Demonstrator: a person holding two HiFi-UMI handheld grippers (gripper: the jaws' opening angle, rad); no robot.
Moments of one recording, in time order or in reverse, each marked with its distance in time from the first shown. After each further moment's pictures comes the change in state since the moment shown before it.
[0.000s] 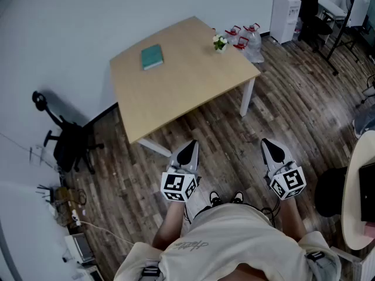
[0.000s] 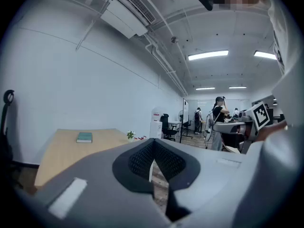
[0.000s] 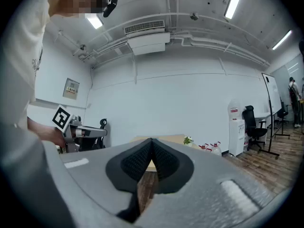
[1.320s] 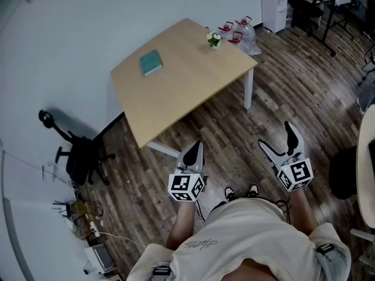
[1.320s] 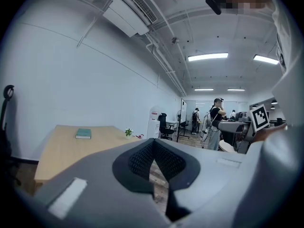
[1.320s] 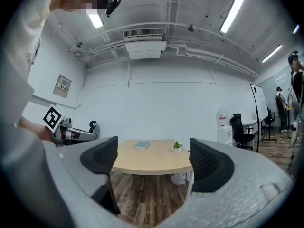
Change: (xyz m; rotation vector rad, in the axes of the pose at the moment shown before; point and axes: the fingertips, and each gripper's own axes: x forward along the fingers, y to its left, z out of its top) left arm -0.020 -0.002 -0.011 -0.038 0.003 -0.020; right arm -0.023 0.000 0.006 -0.030 -0.064 -0.131
